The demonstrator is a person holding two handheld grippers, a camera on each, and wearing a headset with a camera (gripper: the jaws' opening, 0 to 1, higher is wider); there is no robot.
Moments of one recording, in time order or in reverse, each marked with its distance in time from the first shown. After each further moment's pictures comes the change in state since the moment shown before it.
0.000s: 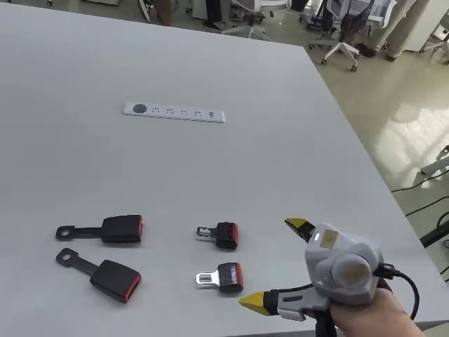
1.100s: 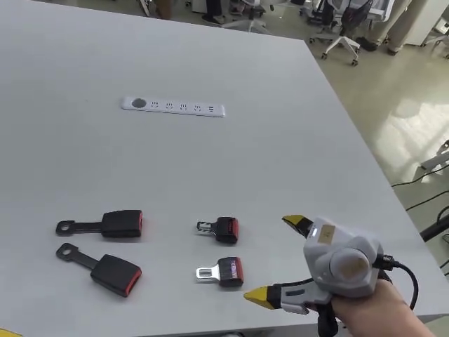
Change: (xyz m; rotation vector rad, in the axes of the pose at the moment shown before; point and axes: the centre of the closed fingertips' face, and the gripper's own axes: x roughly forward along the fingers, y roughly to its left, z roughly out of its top) left arm 0.004 0.009 0.002 0.072 0.046 0.006; right arm -0.001 0.001 -0.005 -0.061 0.034 0.021
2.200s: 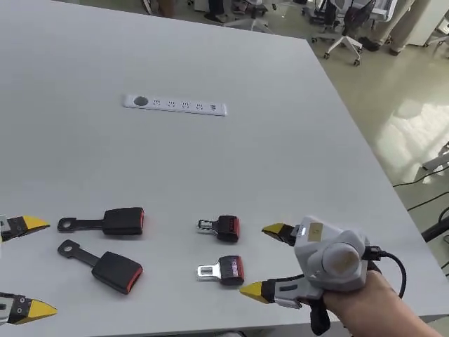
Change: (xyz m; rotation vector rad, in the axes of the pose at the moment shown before) left arm 0.042 -0.012 0.035 0.170 0.000 -0.125; right arm 0.018 0.025 0.003 -0.068 0.018 0.154
